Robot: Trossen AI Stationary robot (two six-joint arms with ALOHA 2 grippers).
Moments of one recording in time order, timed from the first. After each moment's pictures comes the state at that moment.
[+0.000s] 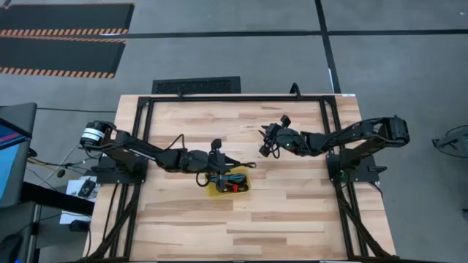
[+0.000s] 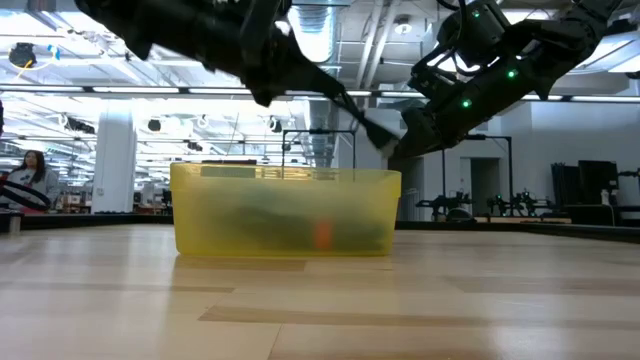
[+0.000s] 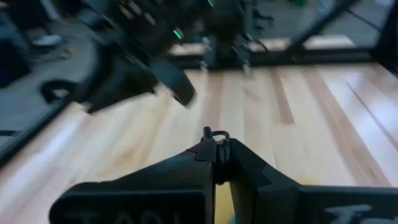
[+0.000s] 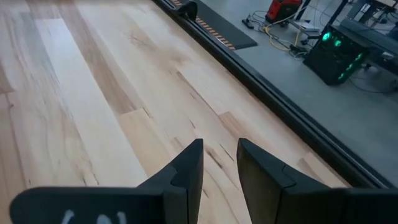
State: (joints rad) left arm -0.15 1.57 0.75 0.52 -0.29 0.01; right arm -0.12 1.41 0.55 0.39 0.56 0.05
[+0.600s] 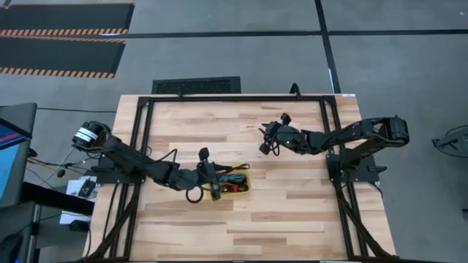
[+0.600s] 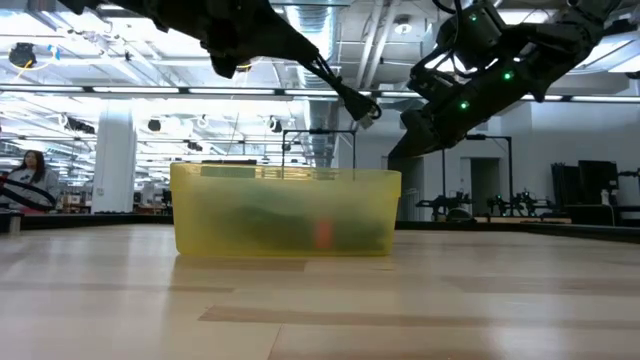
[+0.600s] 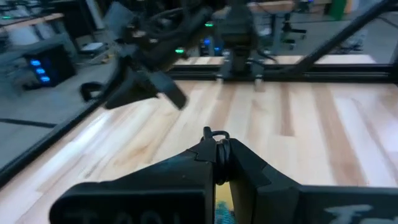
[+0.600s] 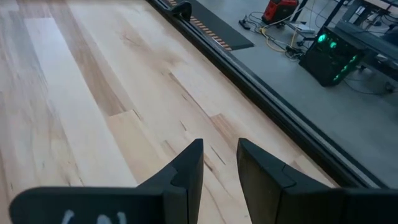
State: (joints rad) left arm -0.38 1.51 0.75 0.46 -0.67 -0.09; right arm -0.15 1.41 0.55 0.40 0.55 0.02
